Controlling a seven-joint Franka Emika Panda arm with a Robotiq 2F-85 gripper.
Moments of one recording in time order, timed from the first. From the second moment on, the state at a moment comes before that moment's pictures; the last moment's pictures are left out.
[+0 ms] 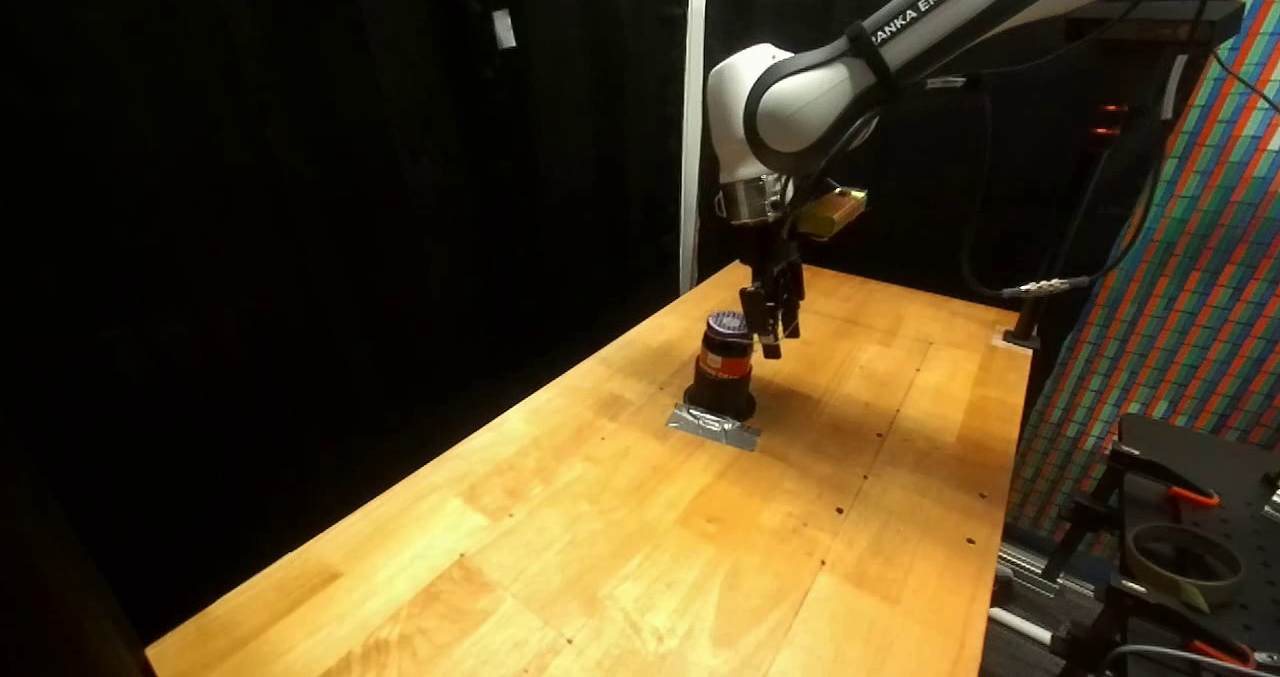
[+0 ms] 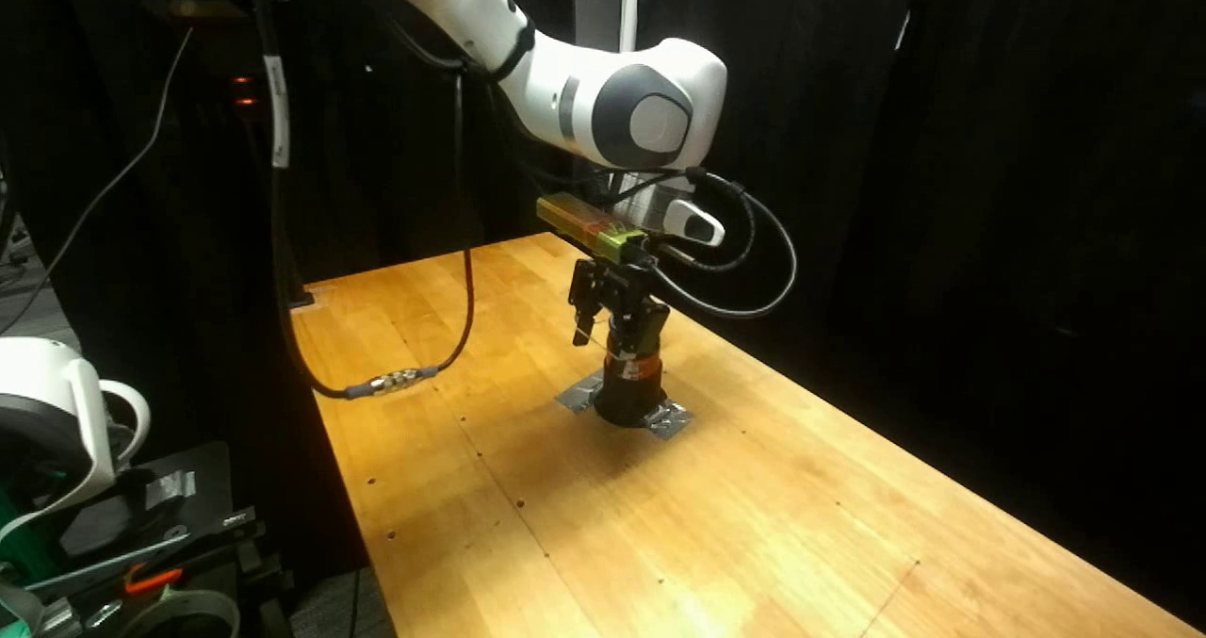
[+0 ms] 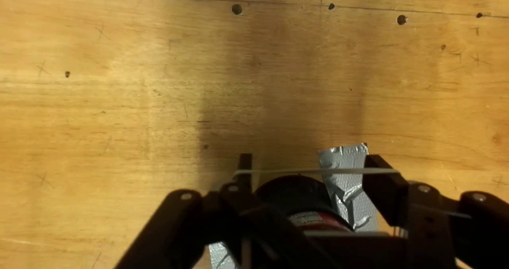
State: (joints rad) arm 0.10 0.55 0.04 -1.68 0.00 1.97 0.02
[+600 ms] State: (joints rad) arm 0.10 0.34 0.04 -2.14 -0.05 2.62 0.03
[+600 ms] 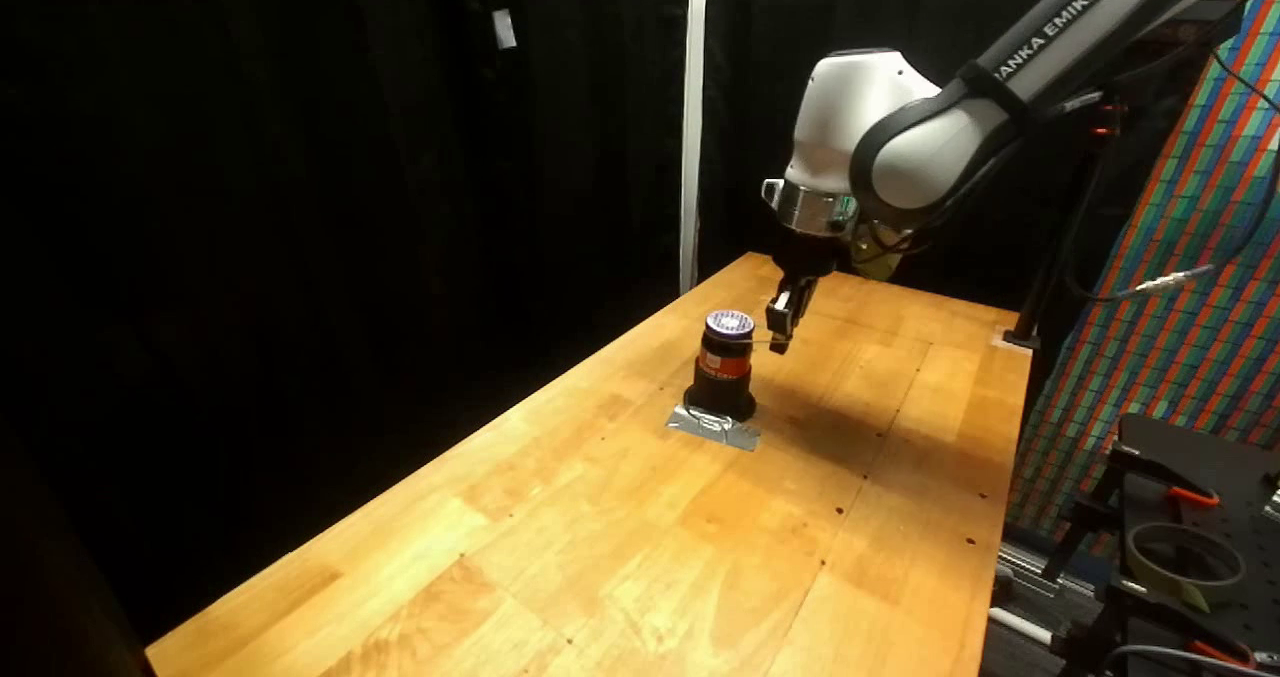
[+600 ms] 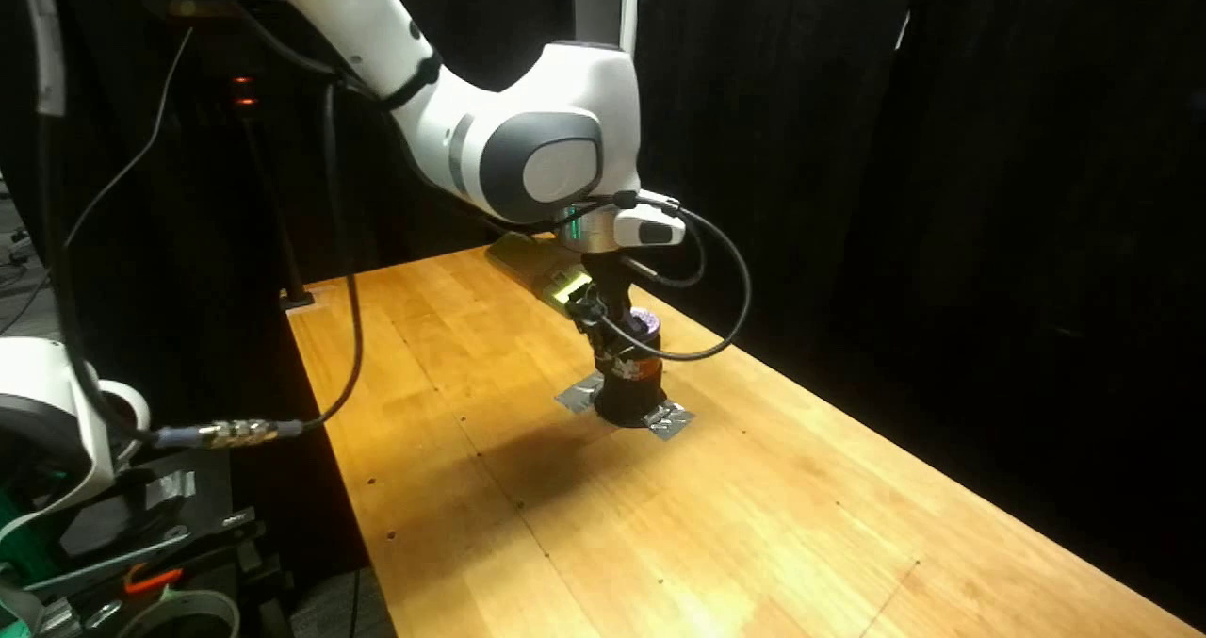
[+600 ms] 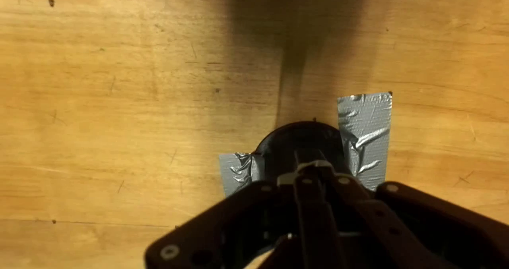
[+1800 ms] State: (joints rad) arm 0.23 0.21 -0.09 -2.74 0.03 3.76 0.07
